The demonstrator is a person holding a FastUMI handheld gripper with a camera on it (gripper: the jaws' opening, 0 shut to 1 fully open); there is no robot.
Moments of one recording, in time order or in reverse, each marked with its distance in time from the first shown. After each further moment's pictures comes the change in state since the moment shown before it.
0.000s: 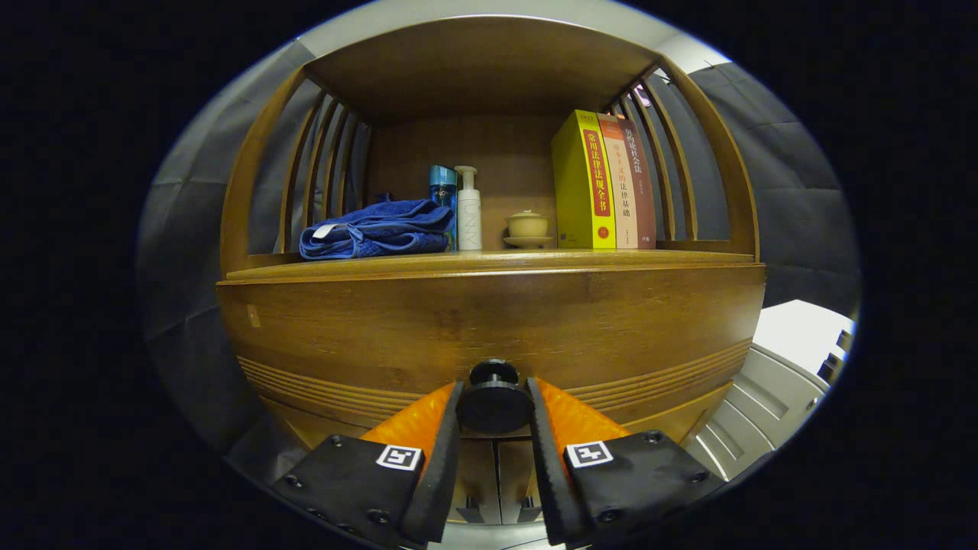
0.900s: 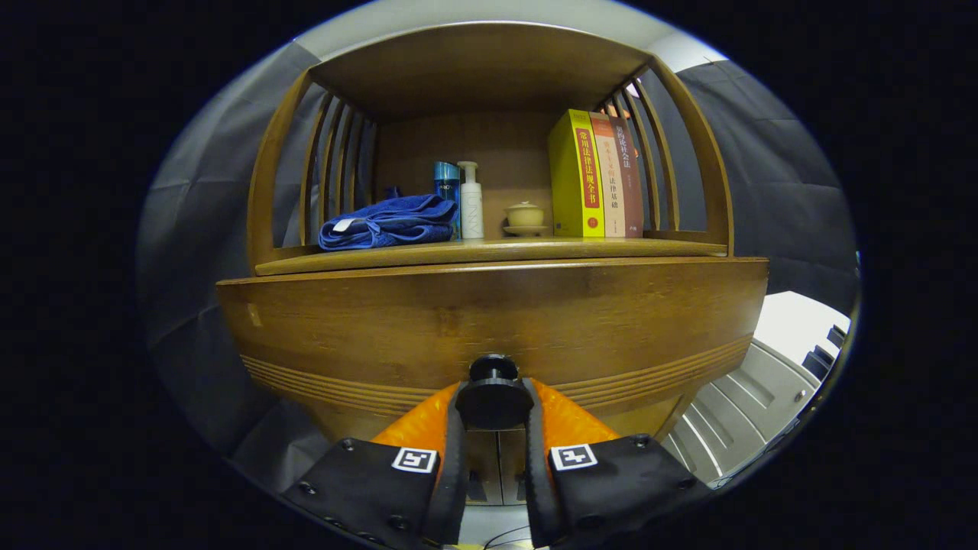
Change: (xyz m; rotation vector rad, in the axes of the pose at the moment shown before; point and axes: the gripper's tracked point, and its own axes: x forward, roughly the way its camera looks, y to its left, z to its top) arm -0.056 -0.002 -0.011 0.019 0.055 0.010
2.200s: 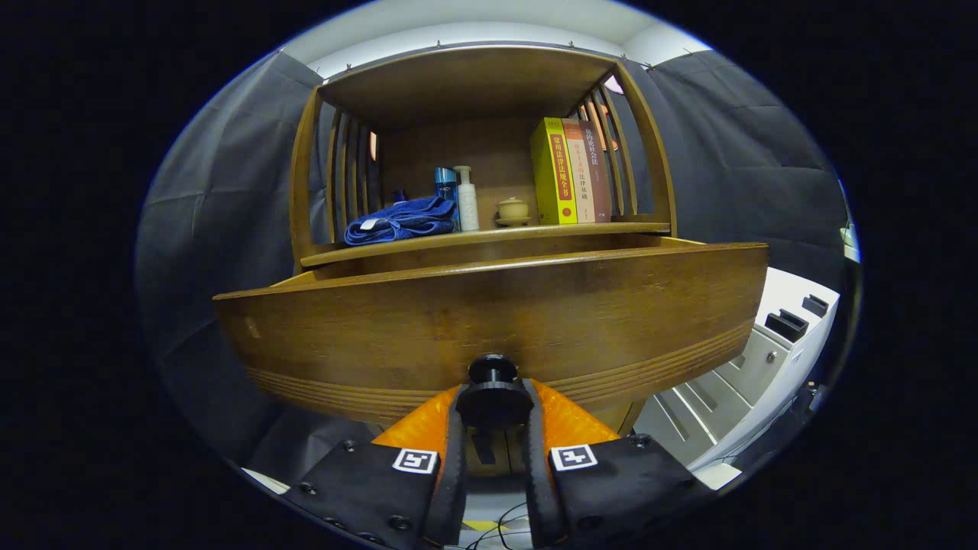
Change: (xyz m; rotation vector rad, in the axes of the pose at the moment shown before) arm -0.100 -0.004 -0.031 0.043 0.042 0.001
